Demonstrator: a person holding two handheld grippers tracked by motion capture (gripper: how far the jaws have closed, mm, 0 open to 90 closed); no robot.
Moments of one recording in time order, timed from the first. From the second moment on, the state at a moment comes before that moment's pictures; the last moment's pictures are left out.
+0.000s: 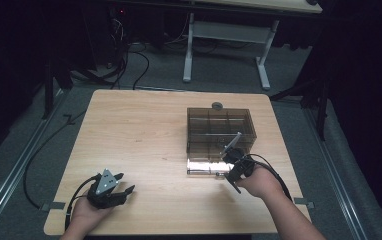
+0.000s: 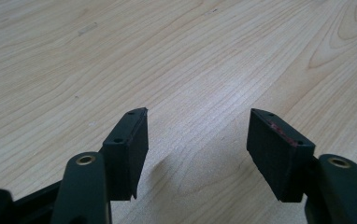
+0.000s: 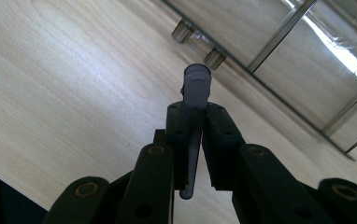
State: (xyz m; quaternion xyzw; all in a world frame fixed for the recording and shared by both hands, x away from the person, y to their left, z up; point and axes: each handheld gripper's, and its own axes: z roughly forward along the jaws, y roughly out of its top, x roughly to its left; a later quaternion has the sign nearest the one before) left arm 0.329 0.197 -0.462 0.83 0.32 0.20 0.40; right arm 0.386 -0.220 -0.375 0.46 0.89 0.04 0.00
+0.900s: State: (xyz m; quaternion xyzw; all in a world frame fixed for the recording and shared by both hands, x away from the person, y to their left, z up) left arm 0.328 0.199 -0.461 0.83 0.32 0.20 0.41; right arm 0.439 -0.200 -0.367 0.45 0.89 0.04 0.01
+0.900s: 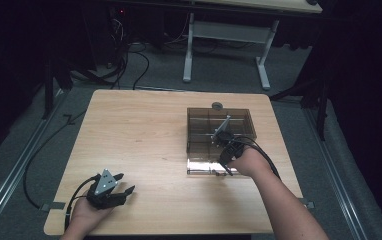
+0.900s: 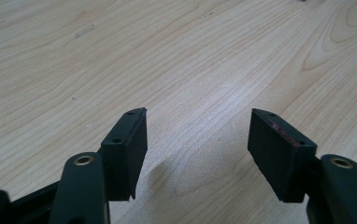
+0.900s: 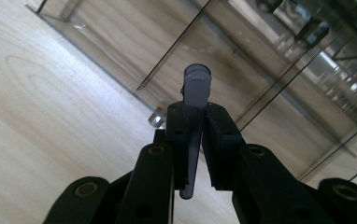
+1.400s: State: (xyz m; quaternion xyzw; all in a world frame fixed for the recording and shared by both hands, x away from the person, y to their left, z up) left arm 0.329 0.197 -0.462 0.84 0.32 0.19 0.41; right arm 0.457 -0.189 -0.368 0.44 0.90 0.04 0.02
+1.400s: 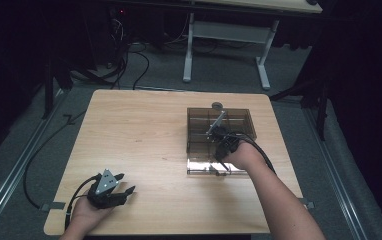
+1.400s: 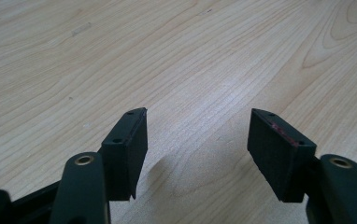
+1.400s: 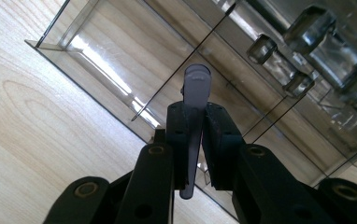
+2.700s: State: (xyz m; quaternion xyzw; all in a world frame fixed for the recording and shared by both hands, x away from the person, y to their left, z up) left arm 0.330 0.197 -0.462 0.84 0.31 0.20 0.40; right arm 0.461 -0.191 -0.403 0.40 0.91 0.03 0.02
